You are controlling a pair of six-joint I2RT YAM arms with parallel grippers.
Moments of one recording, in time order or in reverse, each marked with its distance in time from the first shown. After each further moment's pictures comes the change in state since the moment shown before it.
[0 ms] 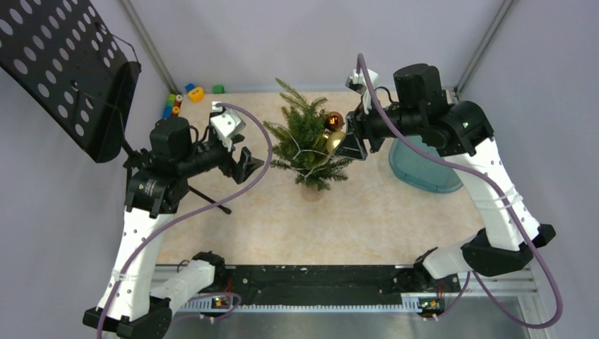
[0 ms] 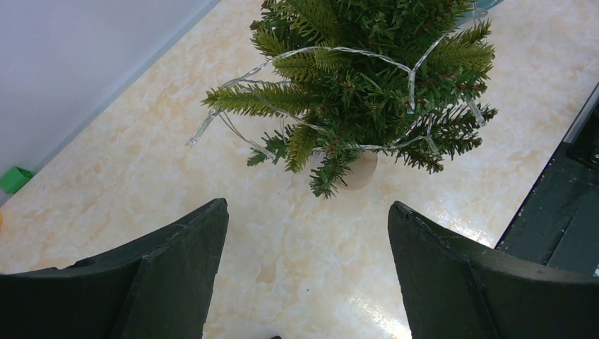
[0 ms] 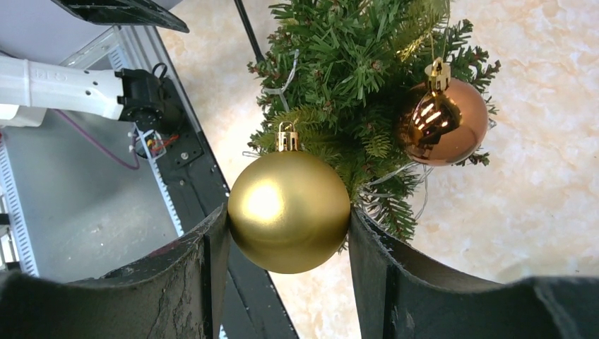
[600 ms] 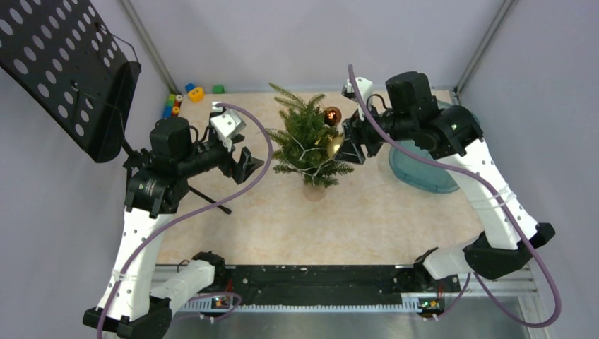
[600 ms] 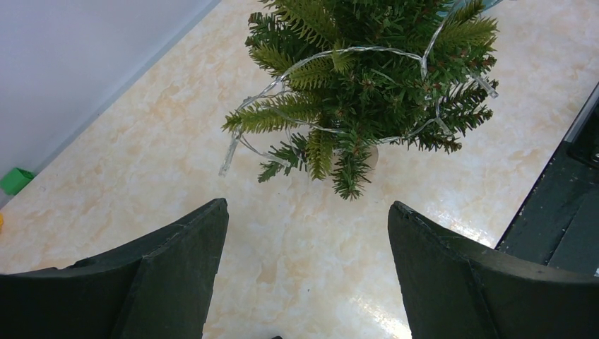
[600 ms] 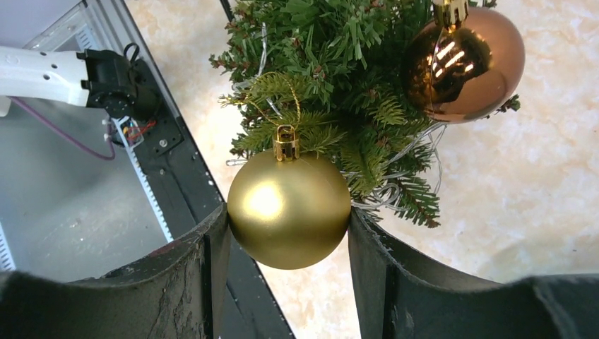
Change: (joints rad) left arm 0.000 0.000 0.000 0.000 0.001 0.004; right arm 0.000 -0.021 -0.108 0.037 0.045 -0.019
